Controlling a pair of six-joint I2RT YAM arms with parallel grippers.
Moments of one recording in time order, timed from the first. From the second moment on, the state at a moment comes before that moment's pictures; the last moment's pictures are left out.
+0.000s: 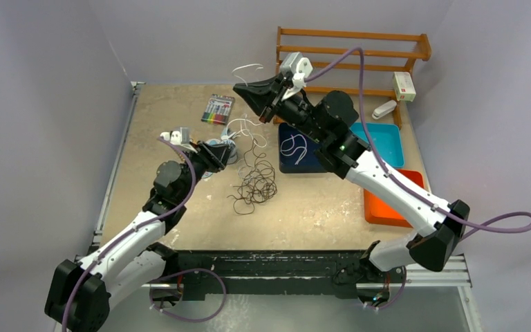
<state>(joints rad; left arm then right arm) -0.45 0.91 0.44 0.53 0.04 -0.64 0.82 1.42 1.47 0.32 -0.21 0.07</state>
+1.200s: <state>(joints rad) -0.56 1.07 0.52 0.56 0.34 -0.48 0.82 1.35 1.46 0.33 -0.57 -0.02</state>
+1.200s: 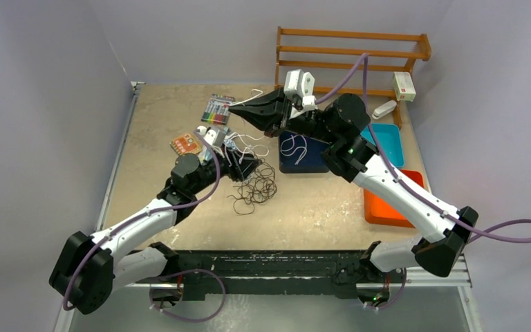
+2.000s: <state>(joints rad) -0.56 1.24 0.56 0.53 0.11 -0.54 0.82 1.35 1.46 0.34 -0.53 -0.02</state>
